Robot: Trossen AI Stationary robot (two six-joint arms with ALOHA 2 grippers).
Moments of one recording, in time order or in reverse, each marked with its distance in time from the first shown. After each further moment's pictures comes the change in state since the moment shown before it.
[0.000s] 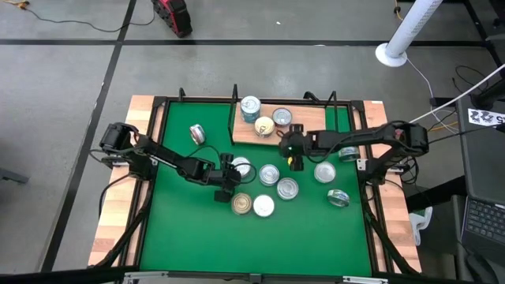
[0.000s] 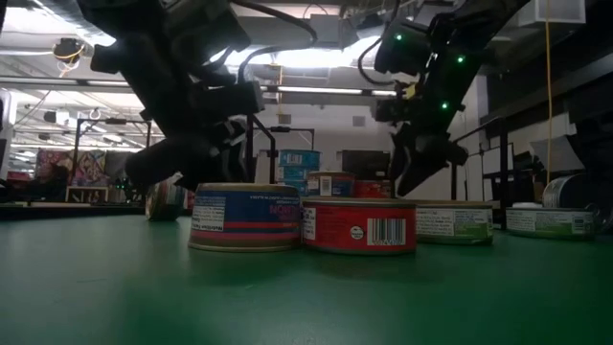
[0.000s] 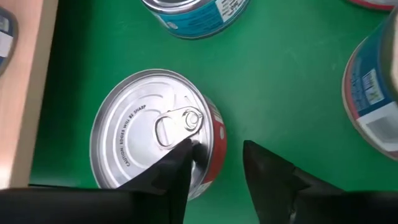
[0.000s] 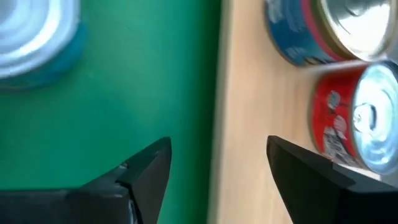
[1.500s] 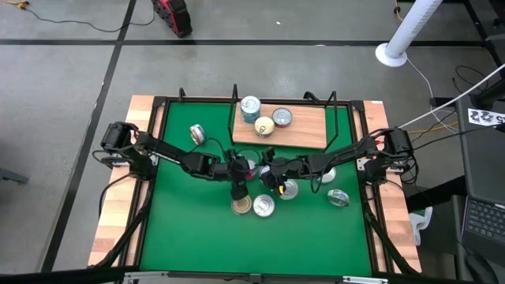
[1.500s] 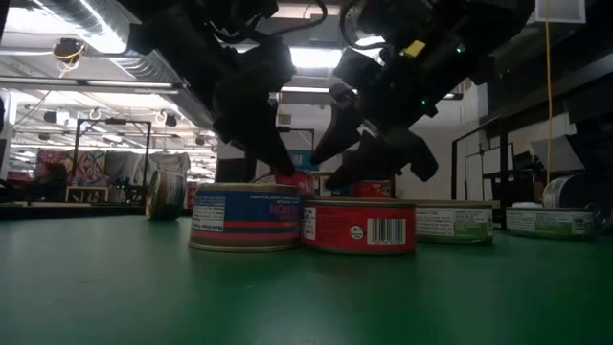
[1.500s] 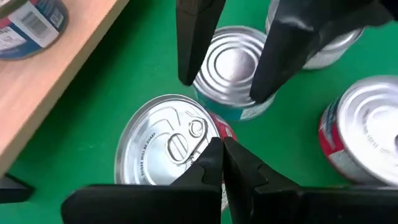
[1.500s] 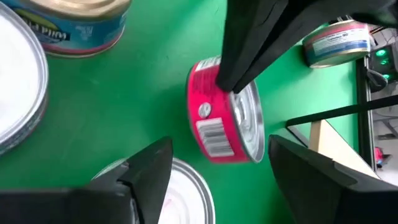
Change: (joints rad) left arm 0.045 0.001 0.134 0.023 0.054 -0.428; right arm 0.244 0.180 -0.001 0.569 -0.083 -0.302
